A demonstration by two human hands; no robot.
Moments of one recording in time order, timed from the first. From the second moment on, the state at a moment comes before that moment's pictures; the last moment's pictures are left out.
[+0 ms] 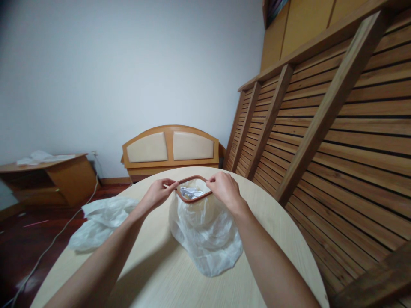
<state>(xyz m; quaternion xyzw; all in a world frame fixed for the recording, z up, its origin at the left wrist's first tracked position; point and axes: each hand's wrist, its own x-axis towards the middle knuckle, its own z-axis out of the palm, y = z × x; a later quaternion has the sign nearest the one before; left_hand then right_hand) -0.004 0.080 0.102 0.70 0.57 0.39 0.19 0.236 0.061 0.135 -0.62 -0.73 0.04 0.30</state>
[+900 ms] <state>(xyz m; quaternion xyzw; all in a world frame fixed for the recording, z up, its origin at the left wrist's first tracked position) 0.002 0.052 0.128 0.80 0.39 0.44 0.08 0.254 0.075 0.134 -0.57 -0.71 0.06 0.40</state>
